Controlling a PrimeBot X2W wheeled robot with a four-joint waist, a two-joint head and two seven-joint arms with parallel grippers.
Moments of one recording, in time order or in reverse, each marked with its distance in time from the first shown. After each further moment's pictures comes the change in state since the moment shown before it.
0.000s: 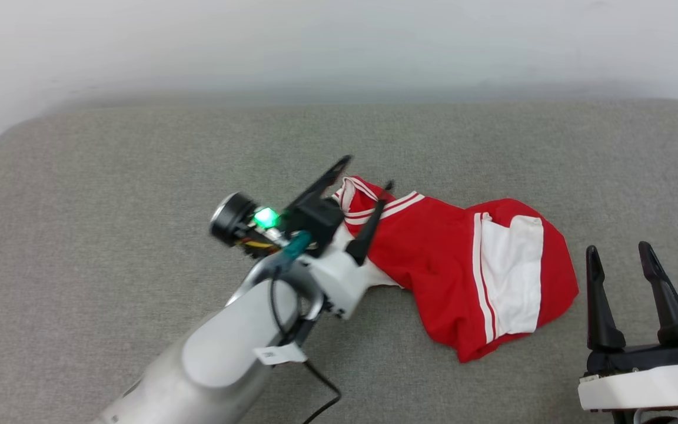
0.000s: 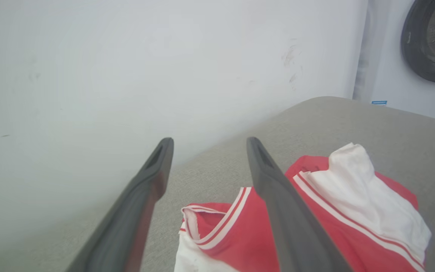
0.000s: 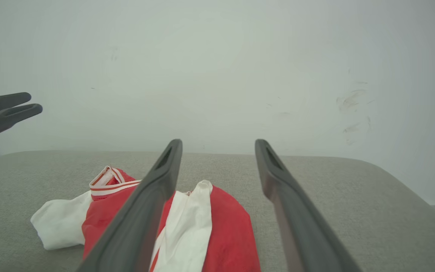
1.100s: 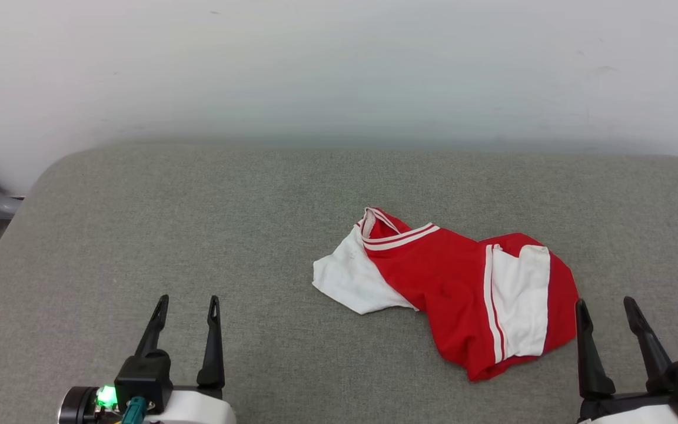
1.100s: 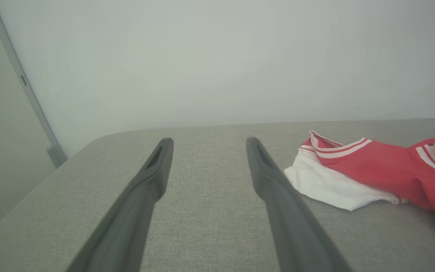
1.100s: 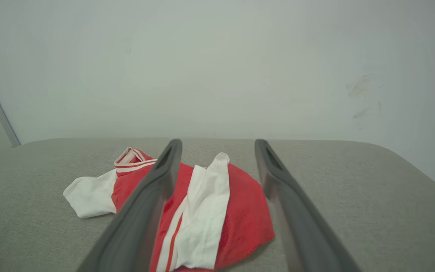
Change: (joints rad) left arm 0.778 -0.028 0.718 -0.398 0.338 0.001 -0.002; right arm 0.104 0.000 0.004 0.060 0.020 0.000 0.000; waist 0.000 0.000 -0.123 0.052
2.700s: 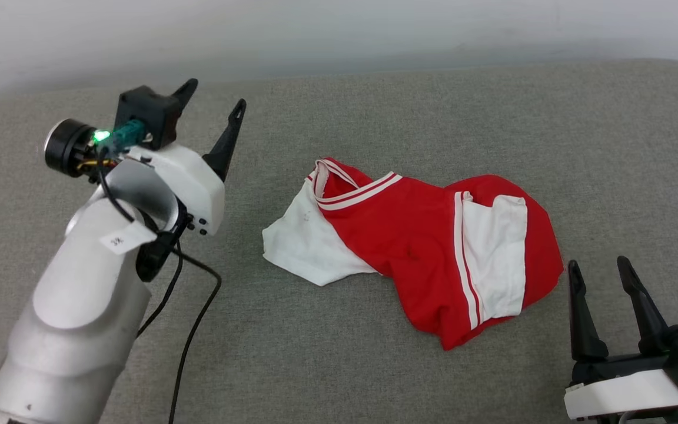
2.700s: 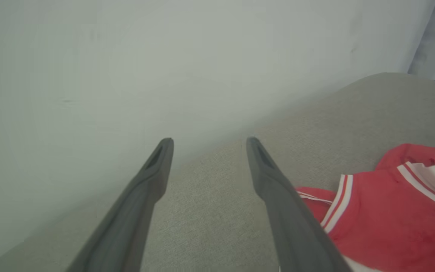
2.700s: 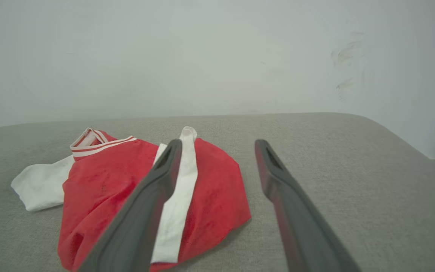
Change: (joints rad) left arm -0.759 0.145 -0.161 0.359 -0.128 -0.312 0.274; right arm -0.094 0.000 0.028 0.001 -0.002 0.000 0.000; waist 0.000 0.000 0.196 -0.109
